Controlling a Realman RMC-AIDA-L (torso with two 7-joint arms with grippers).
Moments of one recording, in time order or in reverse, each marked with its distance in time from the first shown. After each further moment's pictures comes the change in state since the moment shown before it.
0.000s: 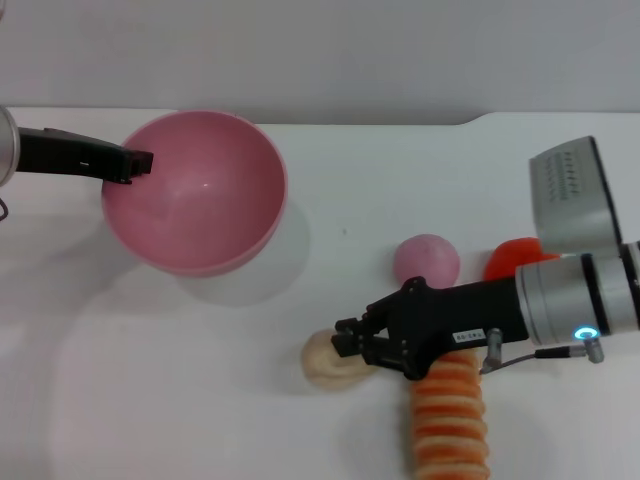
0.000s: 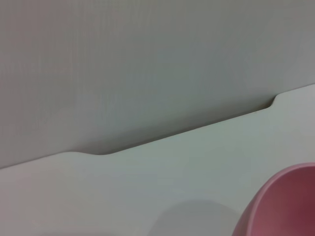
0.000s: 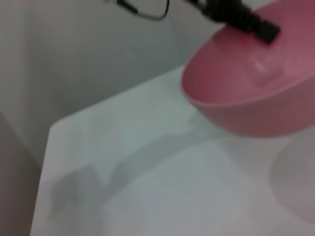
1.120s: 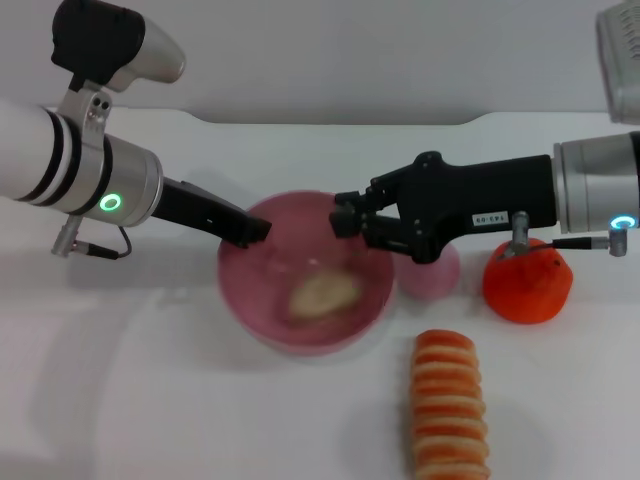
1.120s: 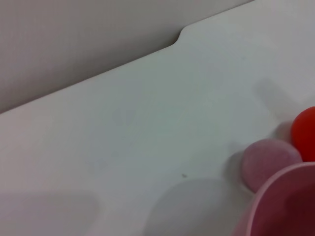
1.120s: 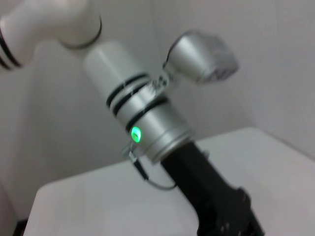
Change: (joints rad) left arm -0.153 -0.009 0.218 -0.223 -0.042 -0.020 0.007; right arm 0.045 0.003 0.211 -0.212 -0.034 -0.119 0.057
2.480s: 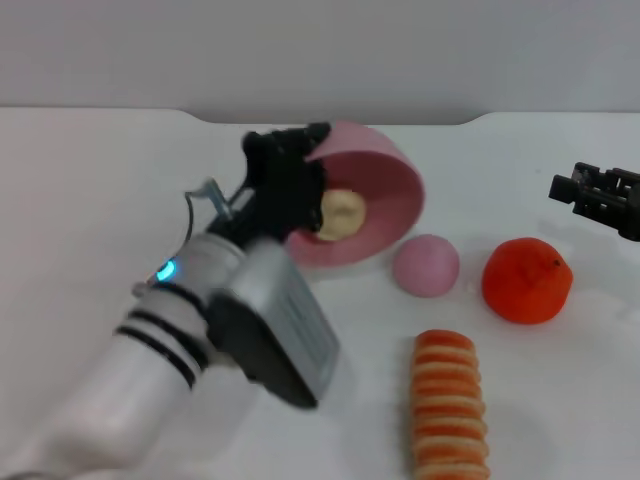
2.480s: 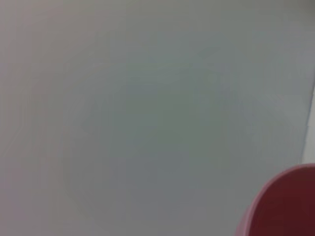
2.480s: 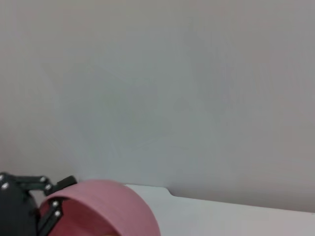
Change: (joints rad) left arm 0.438 -0.006 0.940 0.010 0.028 -1.684 0.867; right arm -0.265 -0.014 0.438 0.121 0.033 0.029 -0.043
